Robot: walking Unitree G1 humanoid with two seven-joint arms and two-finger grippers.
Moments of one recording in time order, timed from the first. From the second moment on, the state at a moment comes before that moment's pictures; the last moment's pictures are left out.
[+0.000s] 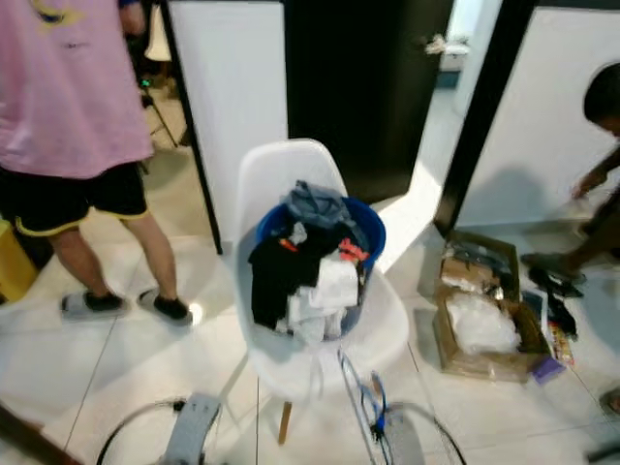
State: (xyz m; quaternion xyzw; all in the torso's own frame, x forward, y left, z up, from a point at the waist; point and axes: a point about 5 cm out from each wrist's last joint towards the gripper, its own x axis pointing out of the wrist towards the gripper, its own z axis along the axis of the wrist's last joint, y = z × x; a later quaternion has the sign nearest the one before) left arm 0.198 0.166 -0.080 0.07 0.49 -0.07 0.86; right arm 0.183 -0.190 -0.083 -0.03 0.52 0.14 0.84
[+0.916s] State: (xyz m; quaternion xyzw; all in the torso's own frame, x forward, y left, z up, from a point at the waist) left arm 0.204 0.172 -0.077 0.07 0.48 -0.06 0.87; right arm 0.184 -0.189 -0.082 -0.03 0.50 0.15 0.85
